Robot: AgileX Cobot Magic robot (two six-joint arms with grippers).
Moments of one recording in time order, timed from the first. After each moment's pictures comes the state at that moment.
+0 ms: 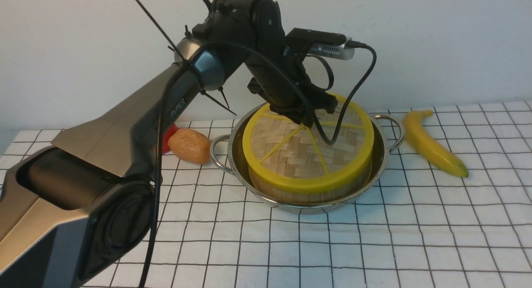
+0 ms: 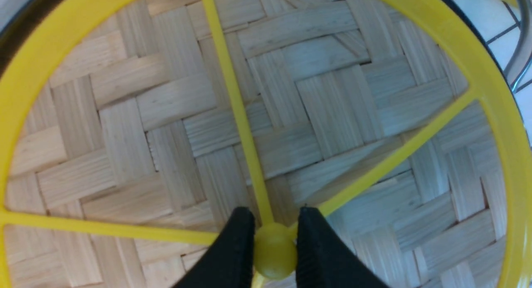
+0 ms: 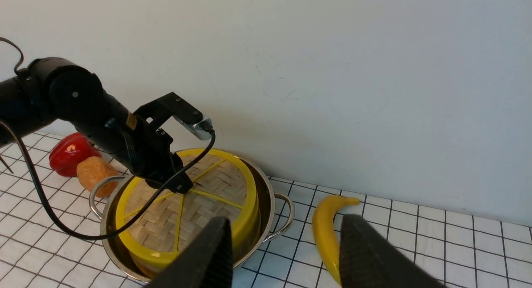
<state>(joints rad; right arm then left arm) 0.00 0.81 -1.48 0.28 1.23 -0.11 -0.48 2.36 -2.32 -0.17 1.18 0.11</state>
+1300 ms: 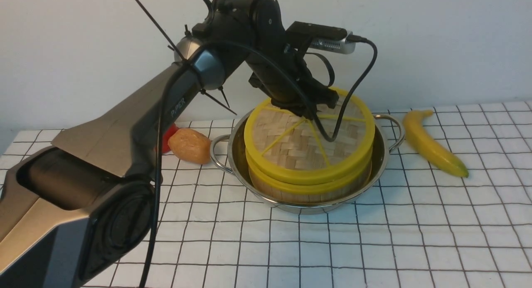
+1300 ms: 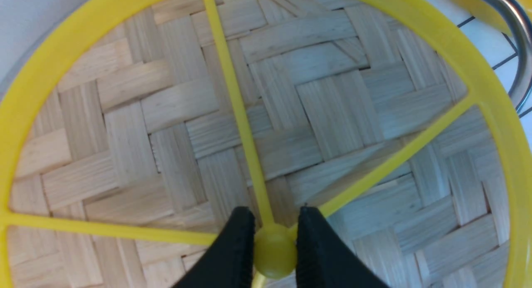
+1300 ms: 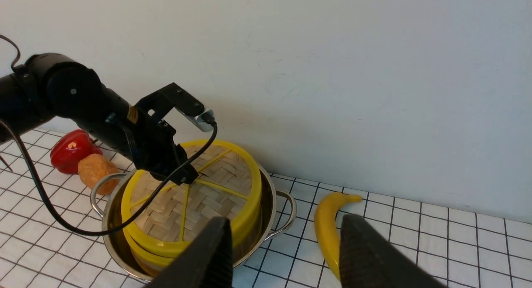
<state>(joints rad) 0.00 0.81 -1.48 0.29 1.23 -0.11 -0.48 2.36 -2.35 -0.15 1.16 0.12</state>
